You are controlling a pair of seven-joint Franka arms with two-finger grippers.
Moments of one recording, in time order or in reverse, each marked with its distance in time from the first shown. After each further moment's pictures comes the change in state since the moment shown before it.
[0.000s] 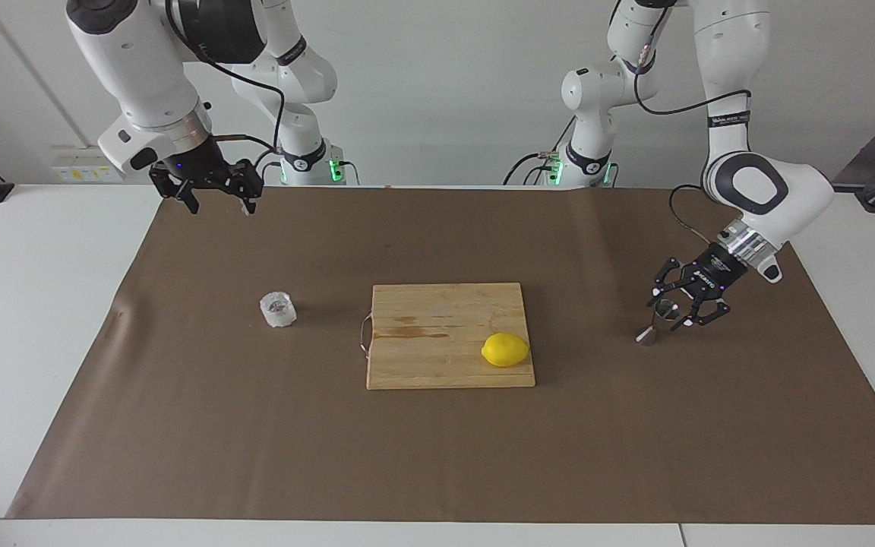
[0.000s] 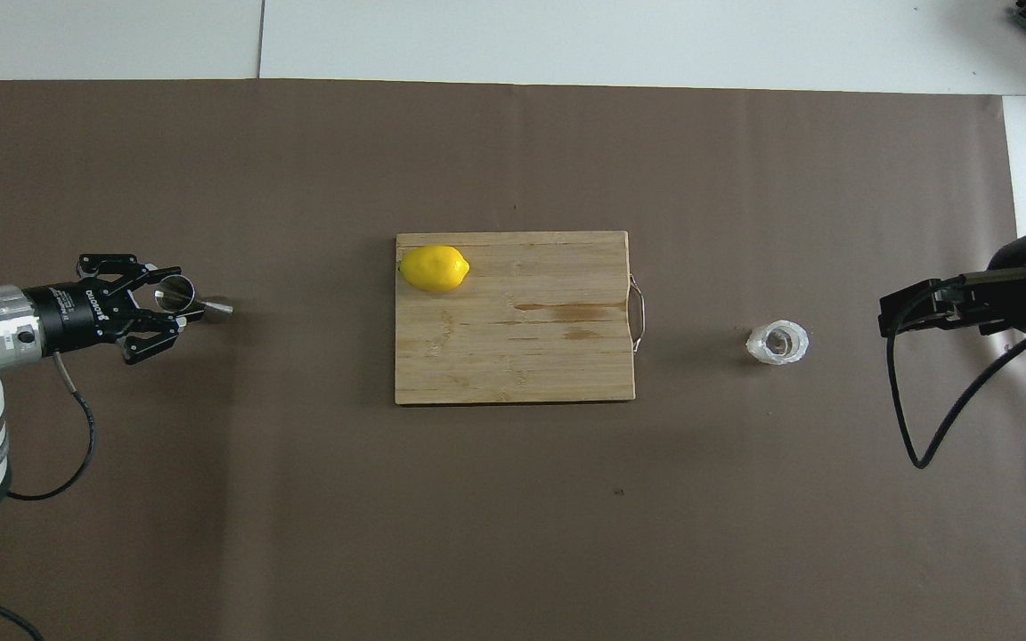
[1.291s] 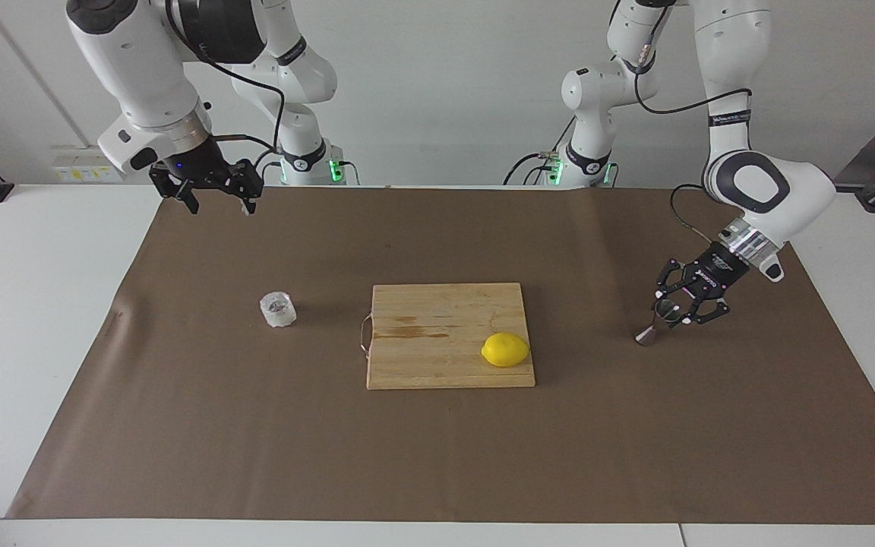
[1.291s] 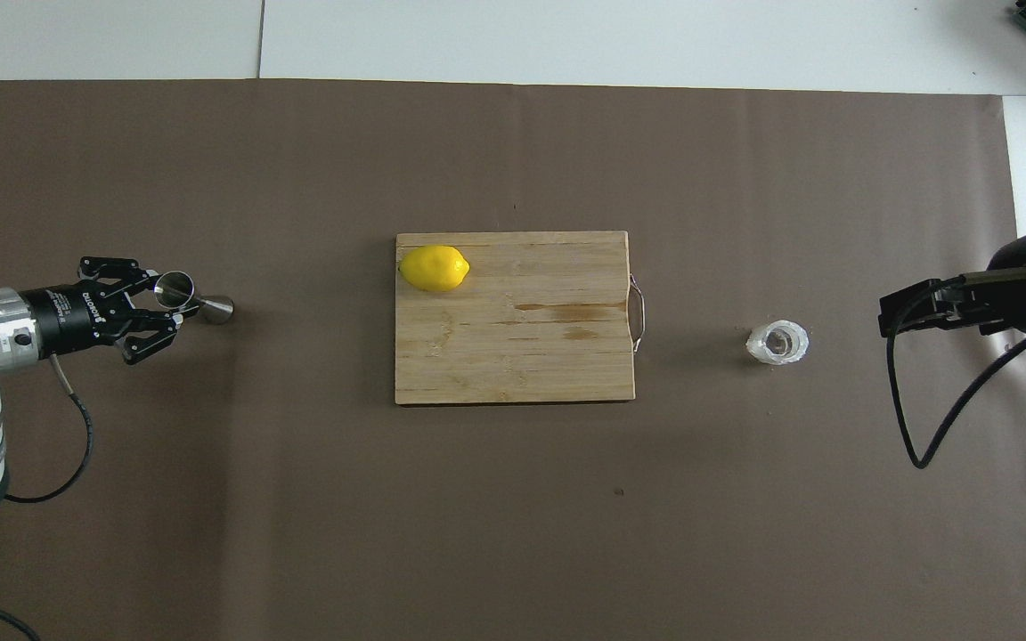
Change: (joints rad) left arm -0.002 -0.011 -0.004 0.011 0.000 -0.001 0.002; right arm 0.000 0.000 0.000 0.000 0.000 0.000 0.000
